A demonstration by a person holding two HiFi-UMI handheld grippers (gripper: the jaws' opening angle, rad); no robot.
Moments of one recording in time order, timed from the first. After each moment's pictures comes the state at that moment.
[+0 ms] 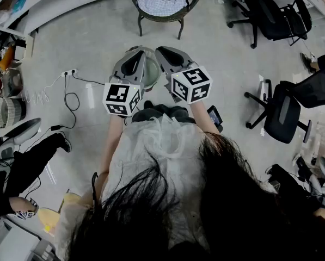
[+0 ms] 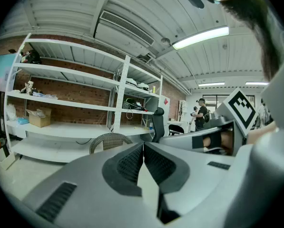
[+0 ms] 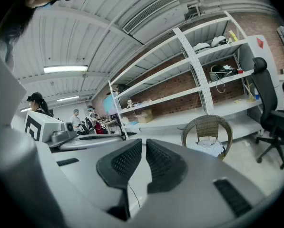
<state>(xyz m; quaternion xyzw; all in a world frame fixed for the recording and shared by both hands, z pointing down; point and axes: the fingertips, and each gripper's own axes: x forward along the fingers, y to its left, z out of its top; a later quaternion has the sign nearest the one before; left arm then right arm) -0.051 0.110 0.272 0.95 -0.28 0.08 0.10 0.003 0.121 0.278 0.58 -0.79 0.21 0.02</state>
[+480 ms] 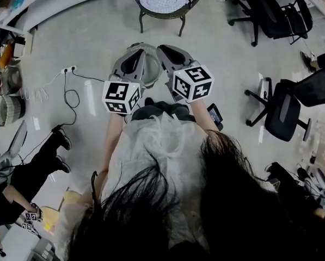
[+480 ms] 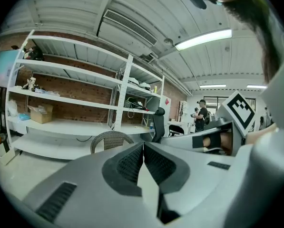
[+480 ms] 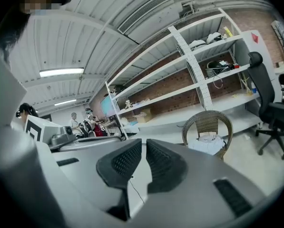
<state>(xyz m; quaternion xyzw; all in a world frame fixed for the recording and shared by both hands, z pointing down) -0.065 0.106 0.278 0.95 -0.29 0.08 0.12 -0.005 0.118 0.284 0.58 -0.78 0.23 0.00</state>
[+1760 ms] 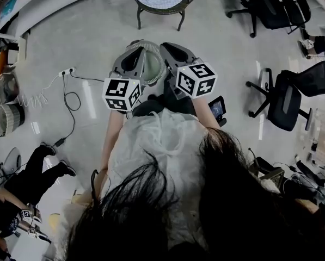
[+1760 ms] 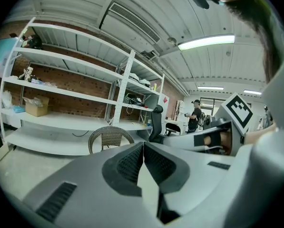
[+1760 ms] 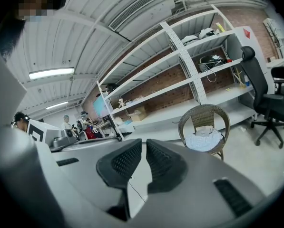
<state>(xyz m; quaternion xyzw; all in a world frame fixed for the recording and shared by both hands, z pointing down) -0.086 0.065 0.307 0.95 -0.25 0.09 0.14 -0.019 0.086 0.311 0.61 -0.75 0.27 0.00</state>
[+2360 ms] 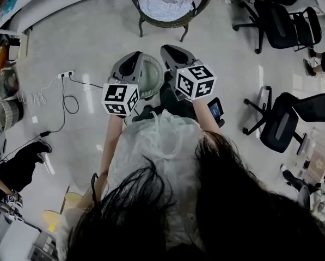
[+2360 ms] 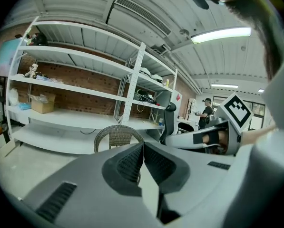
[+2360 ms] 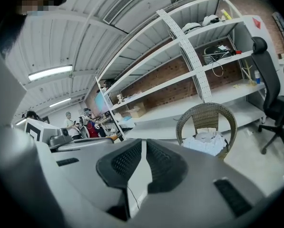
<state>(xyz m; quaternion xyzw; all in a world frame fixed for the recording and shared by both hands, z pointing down) -0.023 -0.022 0.327 0.93 -0.31 0.10 0.16 0.061 -0.010 0.334 0.57 -0.77 0.28 0.02</state>
